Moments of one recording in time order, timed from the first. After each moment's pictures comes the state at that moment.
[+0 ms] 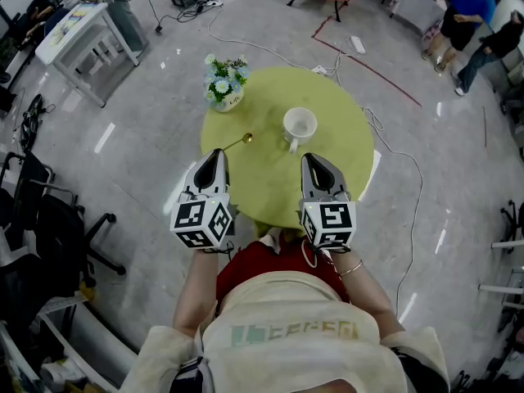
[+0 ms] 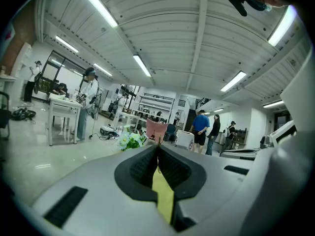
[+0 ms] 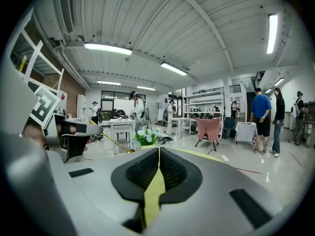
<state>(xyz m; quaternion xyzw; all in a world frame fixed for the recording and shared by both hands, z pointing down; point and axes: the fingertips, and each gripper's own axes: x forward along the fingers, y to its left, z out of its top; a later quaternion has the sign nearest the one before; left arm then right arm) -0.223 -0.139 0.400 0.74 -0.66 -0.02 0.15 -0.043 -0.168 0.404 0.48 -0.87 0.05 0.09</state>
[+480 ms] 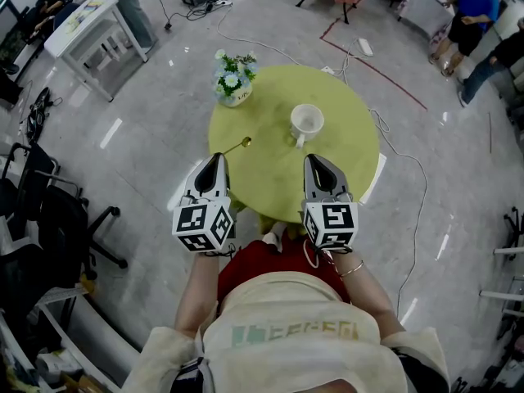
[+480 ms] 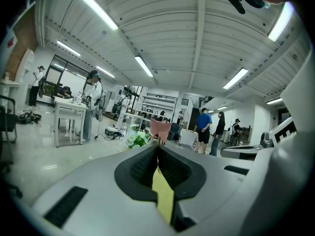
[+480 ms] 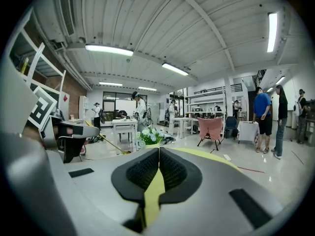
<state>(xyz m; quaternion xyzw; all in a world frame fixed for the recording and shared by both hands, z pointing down) -0.233 -0.101 0.404 0.72 -0.67 -0.01 0.15 -0.049 -0.144 0.406 0.47 -0.88 0.06 0.09</state>
